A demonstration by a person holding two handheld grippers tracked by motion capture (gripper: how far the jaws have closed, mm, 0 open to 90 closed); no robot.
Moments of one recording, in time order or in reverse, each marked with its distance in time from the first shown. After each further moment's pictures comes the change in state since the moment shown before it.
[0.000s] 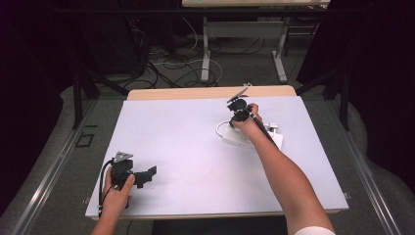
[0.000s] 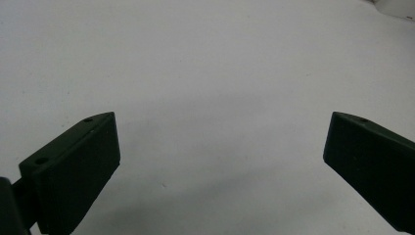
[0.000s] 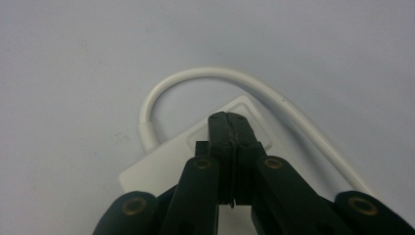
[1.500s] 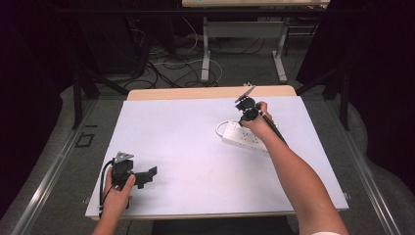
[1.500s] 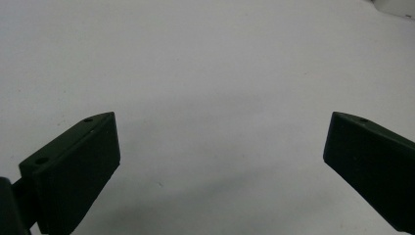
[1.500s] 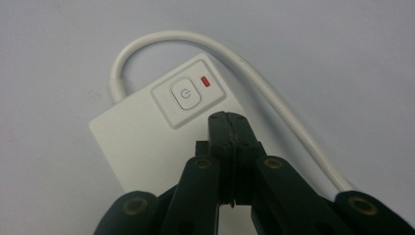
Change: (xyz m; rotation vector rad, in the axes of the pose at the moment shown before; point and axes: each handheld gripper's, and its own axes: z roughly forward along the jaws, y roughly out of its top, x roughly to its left) left arm -0.002 0.000 0.000 0.006 0.000 0.008; right arm -0.018 -0.012 -0.024 0.058 -0.039 -0.029
